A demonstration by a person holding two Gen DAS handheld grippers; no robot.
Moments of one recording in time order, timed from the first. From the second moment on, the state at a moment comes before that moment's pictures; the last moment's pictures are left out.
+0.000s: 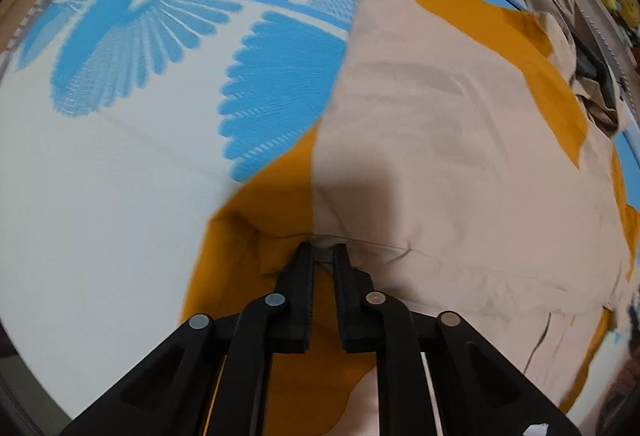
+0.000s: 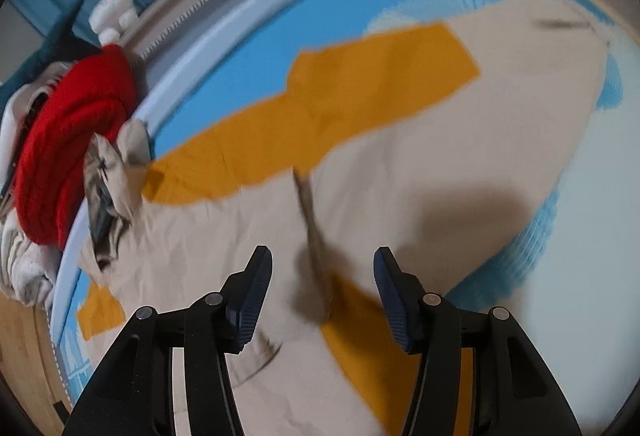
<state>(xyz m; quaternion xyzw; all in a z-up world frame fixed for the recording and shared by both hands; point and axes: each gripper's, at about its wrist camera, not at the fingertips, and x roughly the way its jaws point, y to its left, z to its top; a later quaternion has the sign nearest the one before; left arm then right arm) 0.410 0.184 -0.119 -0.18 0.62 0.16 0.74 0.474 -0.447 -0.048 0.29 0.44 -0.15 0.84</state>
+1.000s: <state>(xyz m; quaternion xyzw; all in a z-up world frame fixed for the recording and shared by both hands) 0.392 0.016 -0.059 0.02 0.58 -0.03 0.82 0.384 -0.753 -0.066 0.41 0.33 -0.27 0.81</state>
